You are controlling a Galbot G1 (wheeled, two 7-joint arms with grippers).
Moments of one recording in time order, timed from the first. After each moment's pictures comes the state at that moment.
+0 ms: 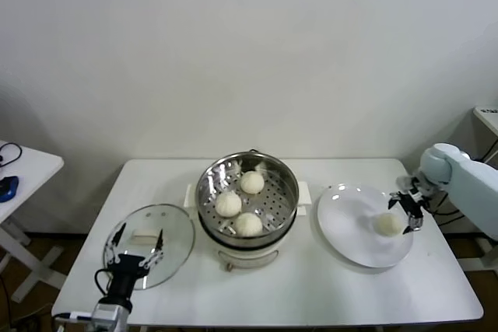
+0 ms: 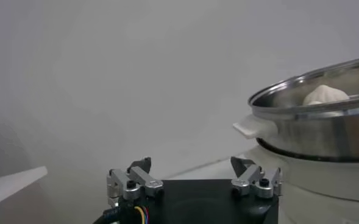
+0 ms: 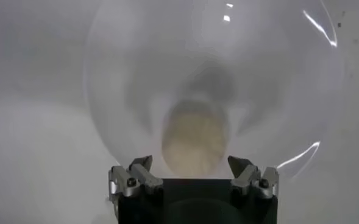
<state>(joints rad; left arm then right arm) 1.66 -1.45 -0.69 -2.02 0.13 -0.05 0.06 0.04 0.72 -0.85 0.86 -0.17 0.14 -1.18</state>
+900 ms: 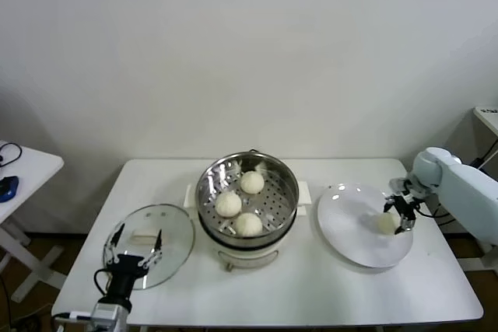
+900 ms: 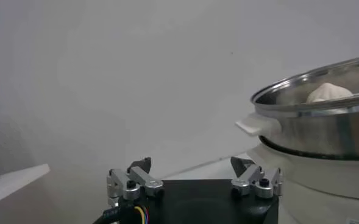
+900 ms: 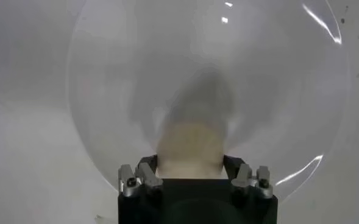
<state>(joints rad) 1.66 -1.46 -0.69 -2.02 0.13 -0.06 0.06 0.01 0.77 -0.80 0.79 -0.19 0.14 -1.19</state>
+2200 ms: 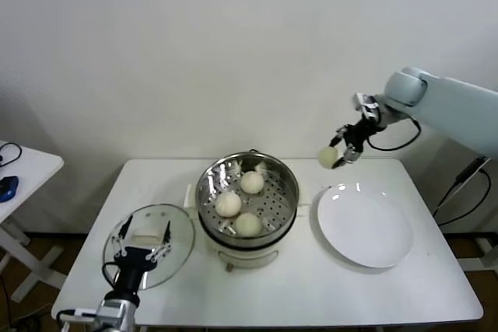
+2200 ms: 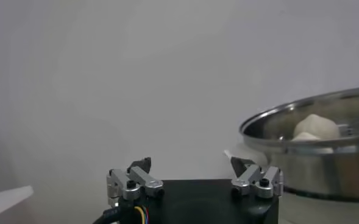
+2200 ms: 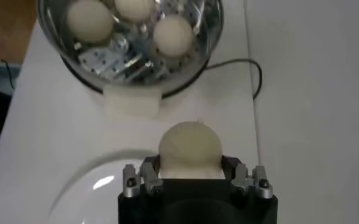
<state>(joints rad) 1.64 -1.46 -0.65 -2.06 0.13 -0.07 0.06 0.75 0.92 -1.59 1.06 0.81 -0.12 -1.09</state>
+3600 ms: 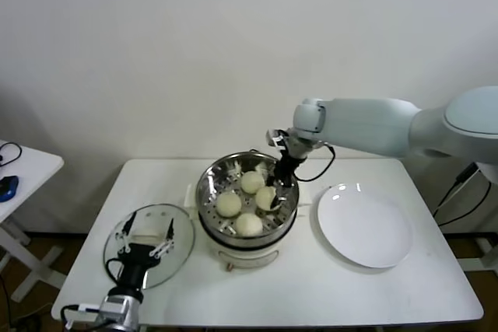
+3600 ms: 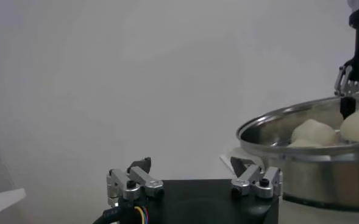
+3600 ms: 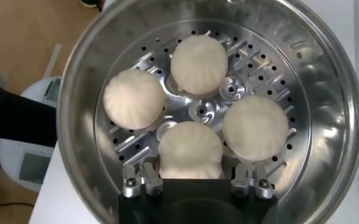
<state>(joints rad) 1.62 -1.46 -0.63 -2.06 0.12 -0.06 0.06 0.70 1.26 -1.78 1.08 1.00 -0.21 -1.00</state>
